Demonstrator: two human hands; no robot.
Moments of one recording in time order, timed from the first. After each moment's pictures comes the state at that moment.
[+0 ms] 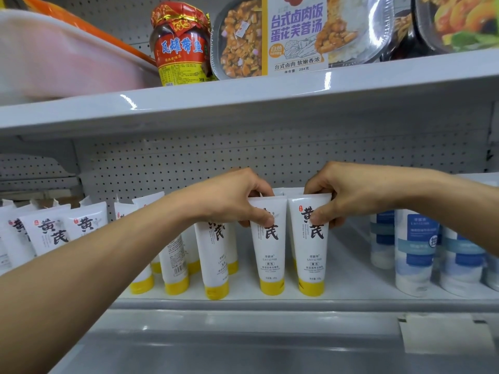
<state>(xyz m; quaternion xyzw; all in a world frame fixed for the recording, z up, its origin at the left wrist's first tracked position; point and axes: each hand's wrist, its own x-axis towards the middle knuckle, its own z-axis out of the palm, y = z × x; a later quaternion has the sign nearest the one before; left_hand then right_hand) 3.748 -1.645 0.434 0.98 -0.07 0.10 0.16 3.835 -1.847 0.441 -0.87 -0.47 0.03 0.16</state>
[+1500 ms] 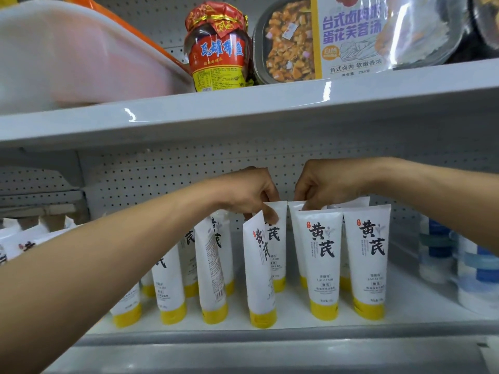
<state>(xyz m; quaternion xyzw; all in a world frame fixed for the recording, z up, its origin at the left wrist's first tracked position) 3.787 -1.568 0.454 0.99 -0.10 0.06 0.10 3.849 -1.748 0.463 -0.87 -0.48 0.01 0.11</state>
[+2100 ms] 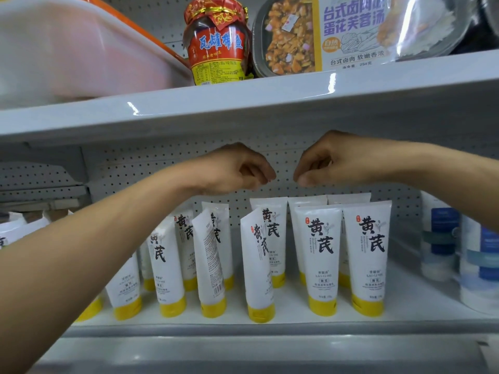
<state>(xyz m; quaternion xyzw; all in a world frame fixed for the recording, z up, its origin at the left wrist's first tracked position) 3.764 -1.552 0.472 0.97 -0.11 0.16 0.14 3.841 -1.768 0.473 -0.84 -0.49 -0.12 0.21</state>
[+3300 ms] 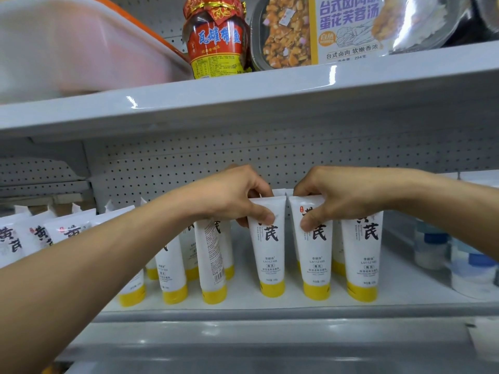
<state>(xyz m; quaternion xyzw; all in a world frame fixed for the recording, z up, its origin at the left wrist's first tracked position) 3.739 -1.576 0.436 0.97 -0.09 0.11 0.20 3.809 -1.771 0.441 -0.87 -0.49 -0.05 0.08</state>
